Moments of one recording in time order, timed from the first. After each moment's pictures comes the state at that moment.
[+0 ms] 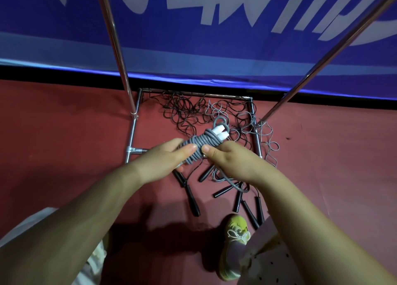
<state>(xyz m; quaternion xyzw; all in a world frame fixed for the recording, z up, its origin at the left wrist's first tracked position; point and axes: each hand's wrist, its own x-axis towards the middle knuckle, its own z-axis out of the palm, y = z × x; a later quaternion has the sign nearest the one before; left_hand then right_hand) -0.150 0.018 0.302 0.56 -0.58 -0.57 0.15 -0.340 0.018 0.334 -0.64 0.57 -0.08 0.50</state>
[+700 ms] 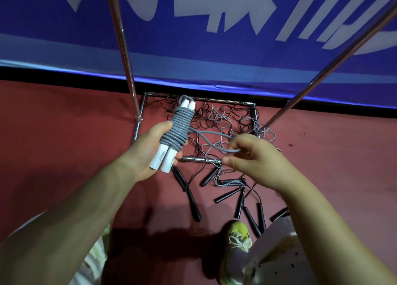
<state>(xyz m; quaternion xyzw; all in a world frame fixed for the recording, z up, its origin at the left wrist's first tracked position) -0.138 -0.002 0.307 0.48 -0.28 -0.74 0.37 -0.372 0.019 0.341 -0.72 0.56 -0.17 0.38</state>
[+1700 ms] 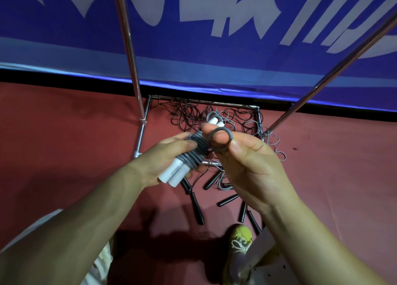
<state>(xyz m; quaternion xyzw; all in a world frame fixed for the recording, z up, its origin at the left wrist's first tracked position) -0.145 0.009 0.311 0.42 -0.35 -0.77 0.33 -0.315 0.040 0.354 -0.34 0.28 -0.51 0.74</state>
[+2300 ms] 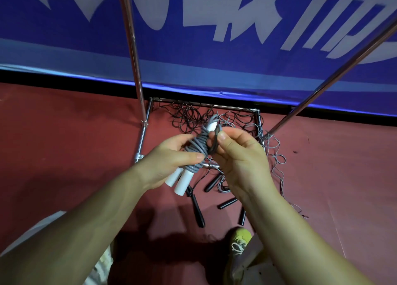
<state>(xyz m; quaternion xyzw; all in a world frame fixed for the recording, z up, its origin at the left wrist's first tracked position) -0.142 0.013 0.313 0.42 -0.44 -0.72 0.34 -0.290 0.029 0.352 -0.27 0.46 -0.54 0.65</state>
